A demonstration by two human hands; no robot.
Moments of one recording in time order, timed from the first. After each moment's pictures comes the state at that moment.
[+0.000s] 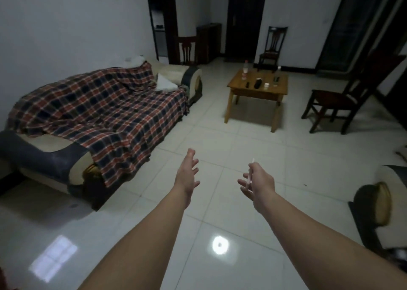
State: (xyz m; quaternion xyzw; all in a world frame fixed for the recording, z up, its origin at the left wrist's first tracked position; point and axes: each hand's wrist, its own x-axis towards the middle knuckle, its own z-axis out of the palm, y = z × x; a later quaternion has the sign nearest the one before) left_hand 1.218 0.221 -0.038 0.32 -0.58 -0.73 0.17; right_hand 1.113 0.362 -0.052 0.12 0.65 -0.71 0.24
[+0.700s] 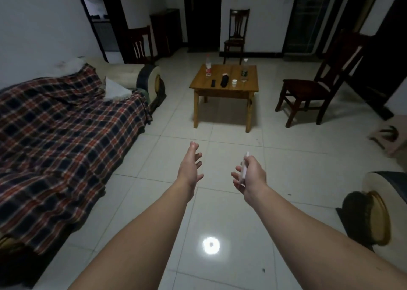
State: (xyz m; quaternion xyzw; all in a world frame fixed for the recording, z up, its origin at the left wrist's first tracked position) left_hand 0.808 0.164 -0.047 0.29 -0.61 -0.73 0.10; right_hand 0.747 0.293 -0.067 0.22 0.59 -0.75 0.21
